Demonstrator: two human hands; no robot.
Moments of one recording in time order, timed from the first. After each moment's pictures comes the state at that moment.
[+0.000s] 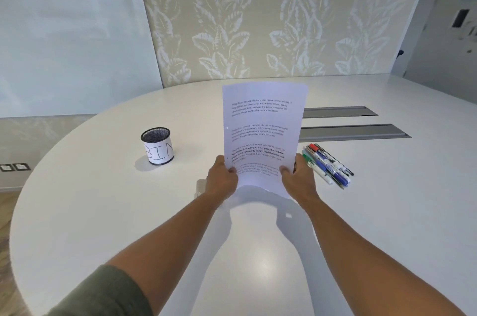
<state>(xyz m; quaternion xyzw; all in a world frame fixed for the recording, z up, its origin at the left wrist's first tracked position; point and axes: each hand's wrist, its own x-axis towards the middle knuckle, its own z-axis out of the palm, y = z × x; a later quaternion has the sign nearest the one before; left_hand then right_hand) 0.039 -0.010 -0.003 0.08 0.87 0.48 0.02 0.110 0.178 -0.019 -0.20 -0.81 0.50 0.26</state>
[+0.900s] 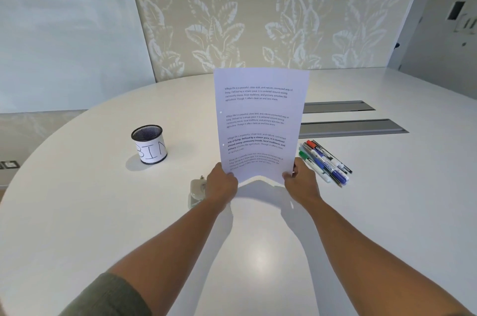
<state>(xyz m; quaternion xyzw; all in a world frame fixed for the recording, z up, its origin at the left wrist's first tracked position) 0.037 0.007 -0.021 0.02 0.88 0.48 0.03 0.108 0.200 -0.035 -0.24 -0.84 0.45 0.19</state>
